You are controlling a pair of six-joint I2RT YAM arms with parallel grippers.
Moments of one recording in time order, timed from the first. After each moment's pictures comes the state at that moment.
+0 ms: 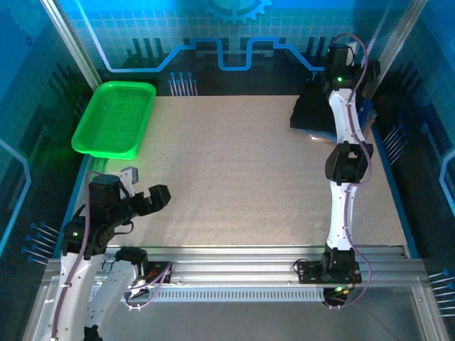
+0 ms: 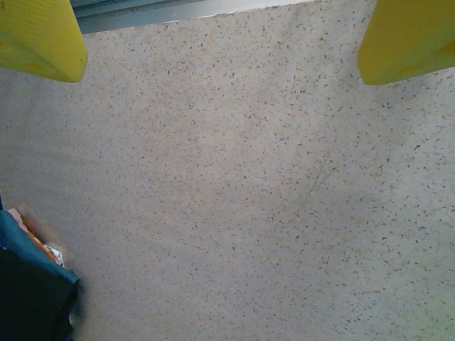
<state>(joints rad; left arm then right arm) -0.10 0.55 0.89 -1.07 0.26 -0.51 -0.04 2.47 2.64 -0.58 0.97 -0.34</state>
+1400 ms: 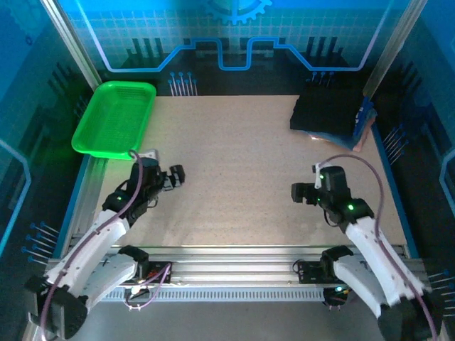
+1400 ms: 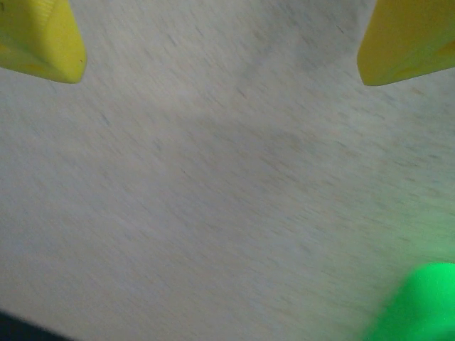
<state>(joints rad) -0.24 0.88 0.63 -0.41 -0.20 -0.53 0.24 0.84 0.59 -0.58 0.11 0.21</state>
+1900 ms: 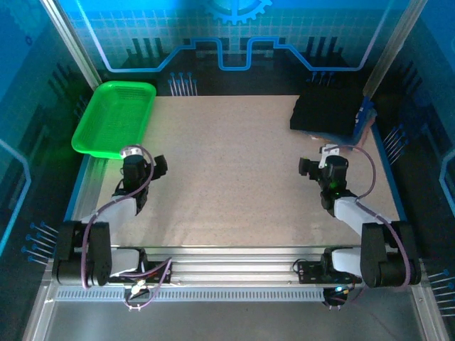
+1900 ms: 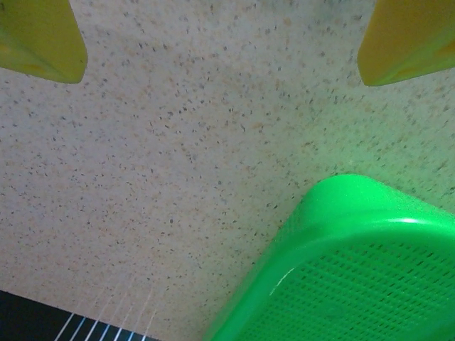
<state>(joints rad) 0.03 1.29 0.44 0.34 -0.16 -0.30 0.02 1.26 0.44 0.38 0.10 0.07</state>
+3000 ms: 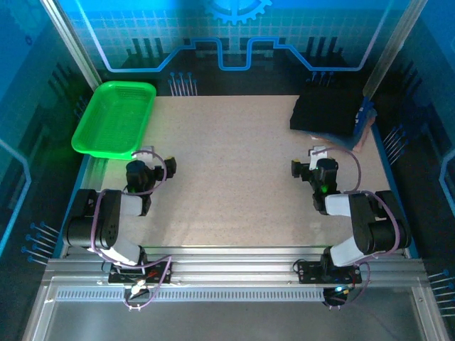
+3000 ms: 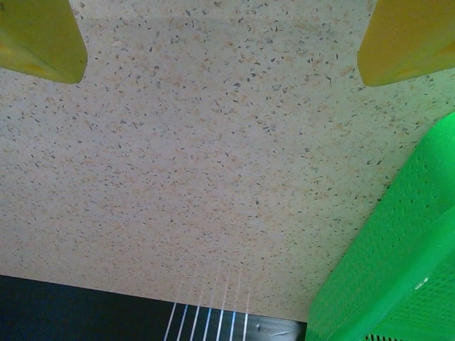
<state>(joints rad) 0.04 1.54 0.36 0.83 0.07 -0.15 0.08 1.51 0.40 0.69 0.12 -0.02</state>
